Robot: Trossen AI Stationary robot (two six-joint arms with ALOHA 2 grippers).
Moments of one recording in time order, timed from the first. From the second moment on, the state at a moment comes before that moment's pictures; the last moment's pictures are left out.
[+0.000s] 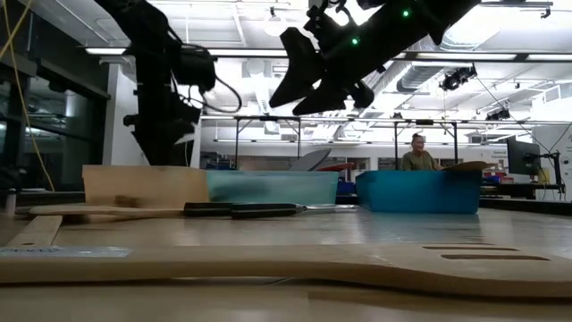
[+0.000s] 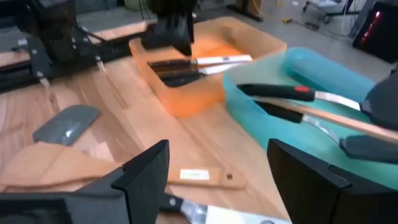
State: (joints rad) left arm 0.56 1.42 0.94 -0.83 -0.30 -0.26; right arm 0.12 1.71 0.98 0.25 0.65 0.37
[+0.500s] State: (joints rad) left arm 0.36 1.19 0.94 -0.76 -0.24 -0.26; right arm 0.16 1.61 0.98 0.08 0.21 0.31
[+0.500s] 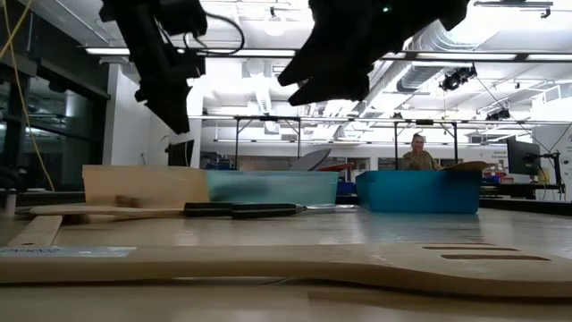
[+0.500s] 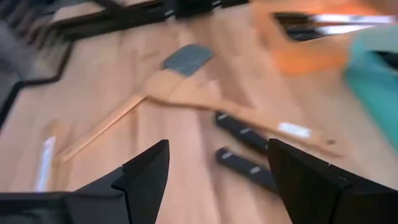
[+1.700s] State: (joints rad) left arm -0.46 1.30 0.94 -0.43 -0.27 -0.45; right arm 0.41 1.61 0.98 -0.13 0.28 0.64
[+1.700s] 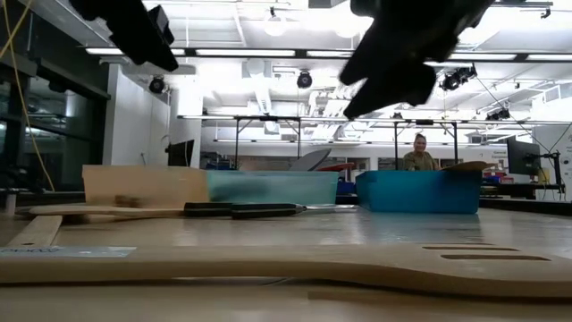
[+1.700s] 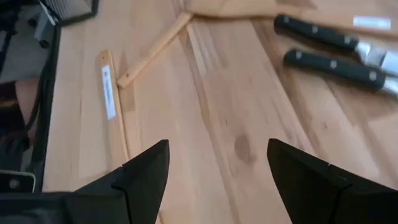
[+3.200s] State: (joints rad) left arm -0.23 1.58 1.03 -0.80 -0.20 -0.74; right arm 0.52 1.61 0.98 -0.22 0.47 0.74
